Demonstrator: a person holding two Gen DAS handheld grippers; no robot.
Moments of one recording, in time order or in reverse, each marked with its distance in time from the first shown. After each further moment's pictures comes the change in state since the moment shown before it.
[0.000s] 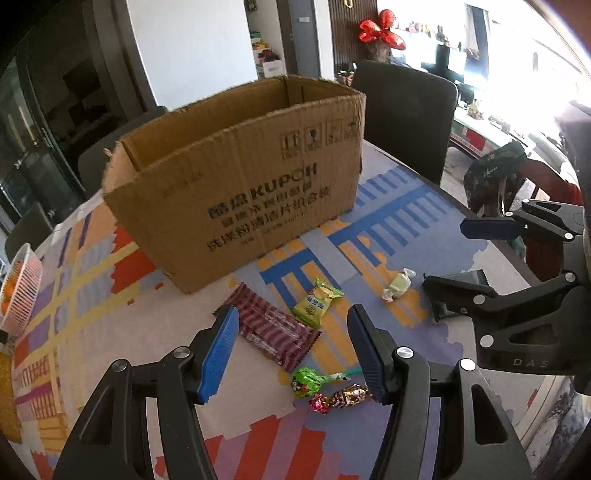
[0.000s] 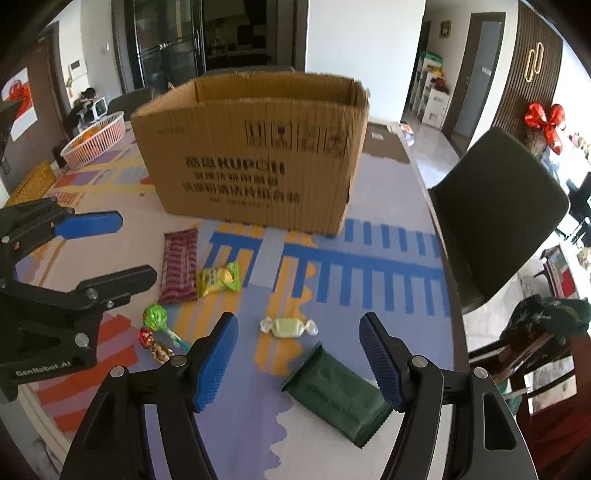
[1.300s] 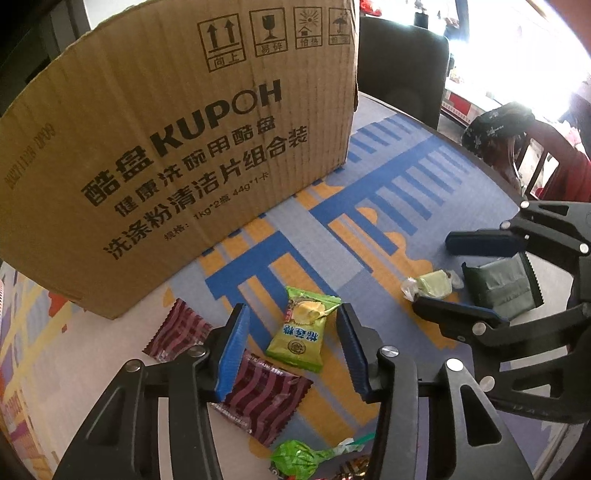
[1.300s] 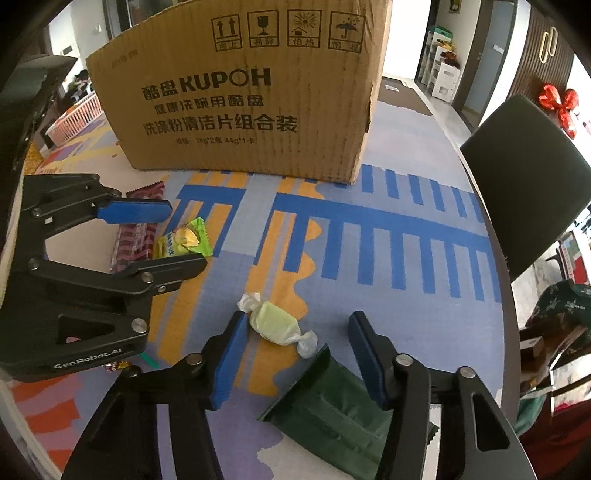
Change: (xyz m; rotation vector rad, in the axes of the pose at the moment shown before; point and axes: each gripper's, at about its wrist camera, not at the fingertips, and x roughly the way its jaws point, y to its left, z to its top) left arm 0.092 -0.008 0.005 0.075 0.114 -0.071; right arm 0.076 -0.004 -0.012 0.001 0.106 0.036
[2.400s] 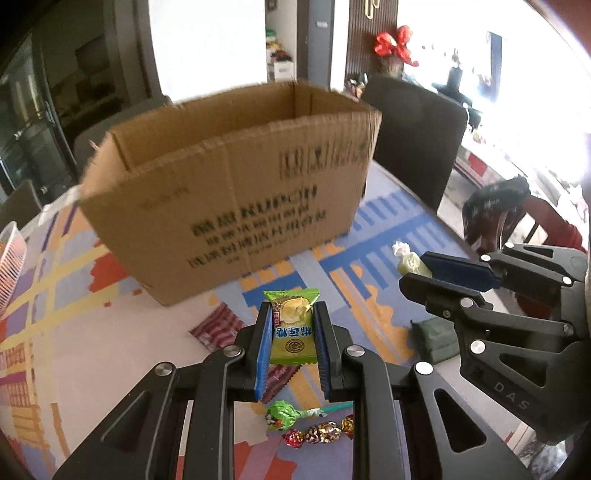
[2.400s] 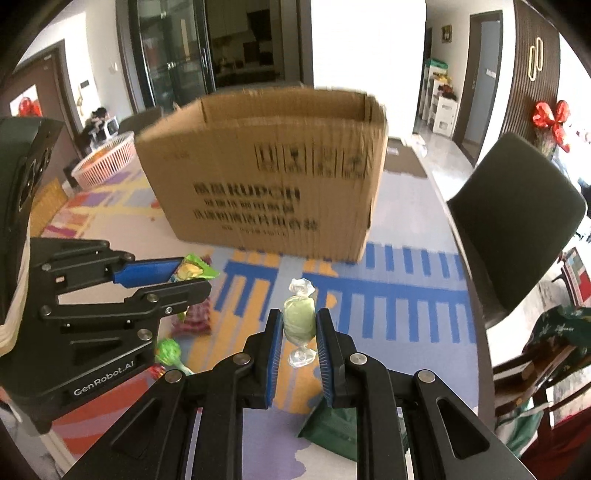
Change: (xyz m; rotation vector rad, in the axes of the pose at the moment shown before) left arm -0.087 0.006 0.008 -0.185 -0.149 0.034; right arm -0.072 0.011 0.023 0.022 -0.200 0.040
